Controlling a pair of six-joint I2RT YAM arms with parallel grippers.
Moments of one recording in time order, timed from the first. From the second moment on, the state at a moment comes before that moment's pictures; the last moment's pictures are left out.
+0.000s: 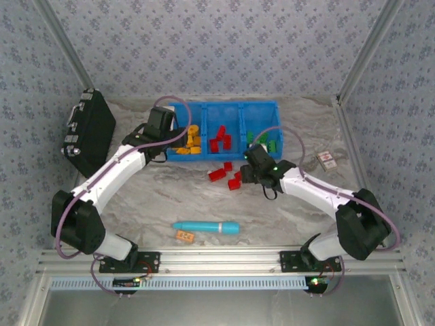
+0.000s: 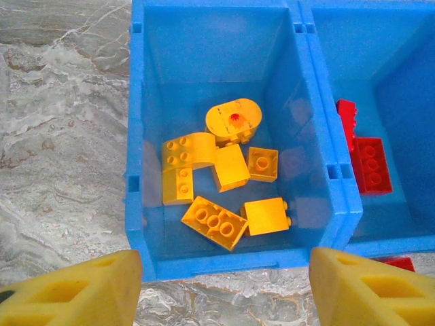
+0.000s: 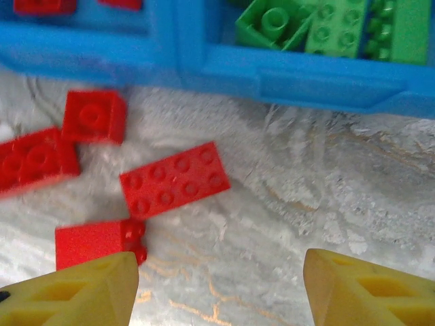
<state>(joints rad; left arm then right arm) -0.46 1.45 1.23 -0.53 -0.19 -0.35 0.65 1.41 0.89 -0.47 0.26 0.49</state>
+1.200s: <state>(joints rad) -0.39 0.79 1.11 -0.83 -0.16 0.03 0.67 1.86 1.18 -0.63 0.23 1.37</state>
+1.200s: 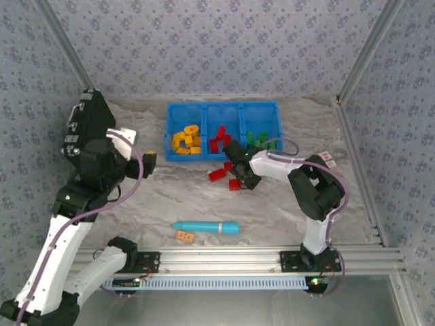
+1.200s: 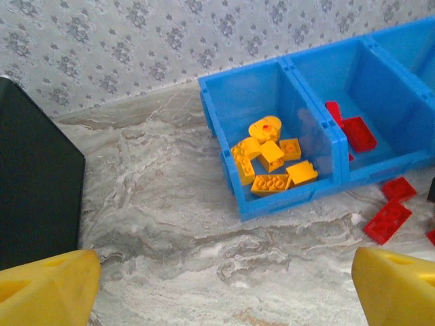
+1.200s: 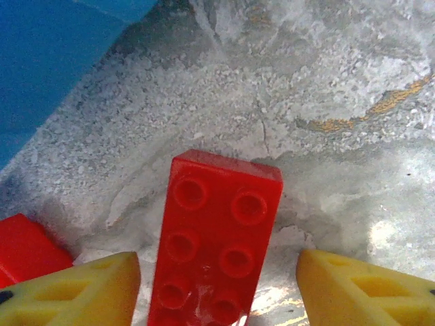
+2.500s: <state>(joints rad) -0.40 1.01 0.85 -0.62 0.06 -0.45 0.67 1.96 1.84 -0.71 0.42 0.35</state>
